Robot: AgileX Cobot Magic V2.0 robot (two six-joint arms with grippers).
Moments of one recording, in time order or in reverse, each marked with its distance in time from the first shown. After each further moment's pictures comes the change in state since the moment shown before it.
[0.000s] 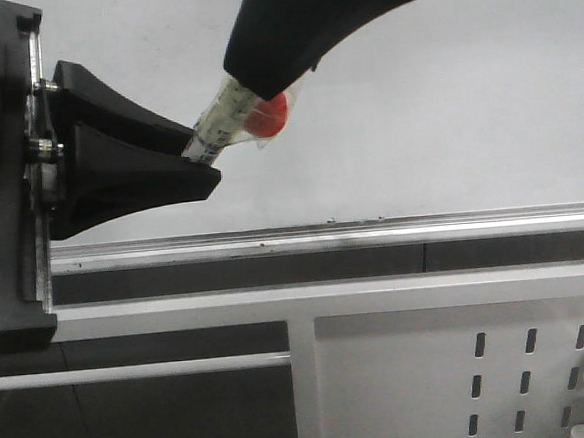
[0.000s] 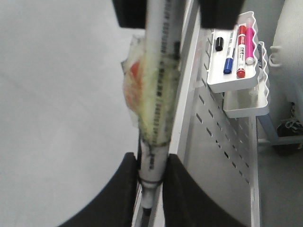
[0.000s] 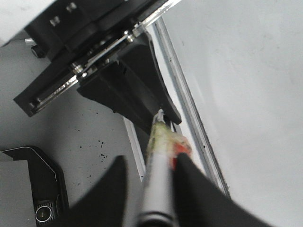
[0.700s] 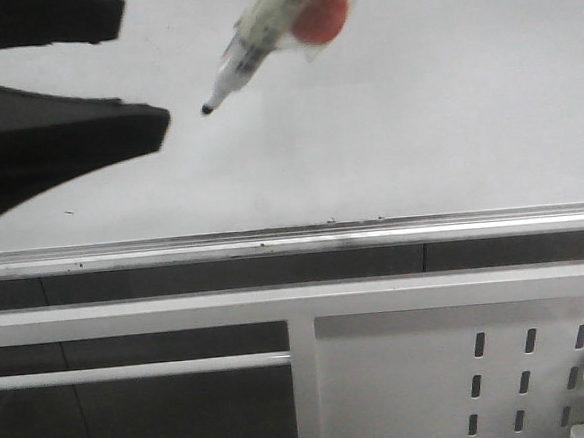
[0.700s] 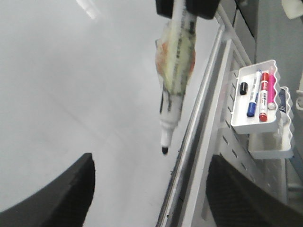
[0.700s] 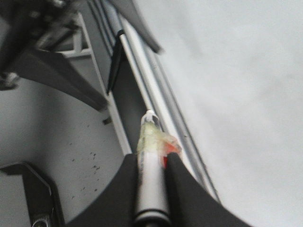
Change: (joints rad) left arm 0.000 -0.273 0.118 -0.095 -0.035 -0.002; right arm 0.000 -0.184 -0.004 -0.100 0.089 0.146
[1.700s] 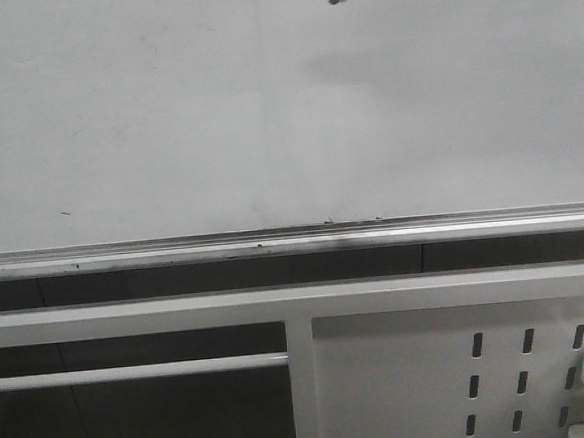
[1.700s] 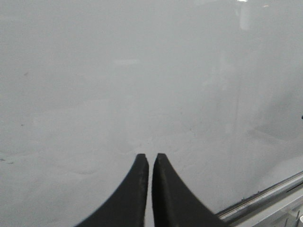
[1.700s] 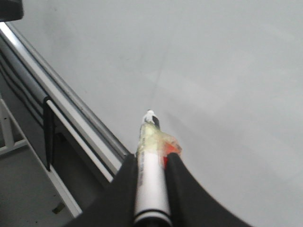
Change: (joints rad) left arm 0.000 -0.338 0.184 -0.828 0.126 0.000; right arm -0.096 -0.316 0.434 -0.280 -0.488 0.400
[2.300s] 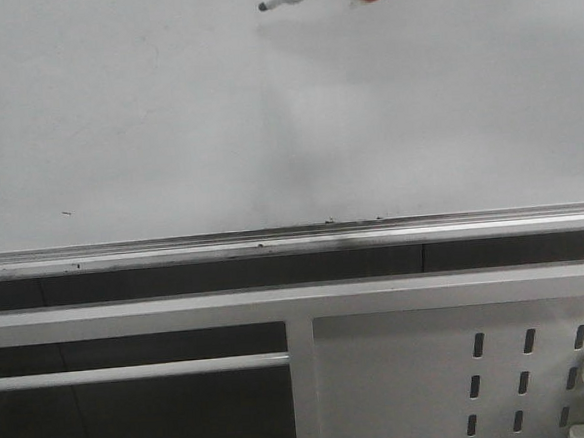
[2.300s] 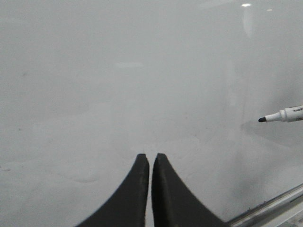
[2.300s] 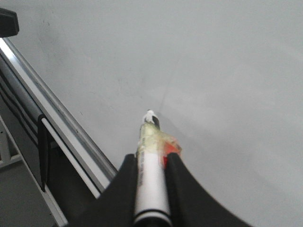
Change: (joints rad) left arm 0.000 0.099 0.002 -0.006 -0.138 0.000; right arm -0.021 0.183 -0.013 -0.015 -0.229 0.000
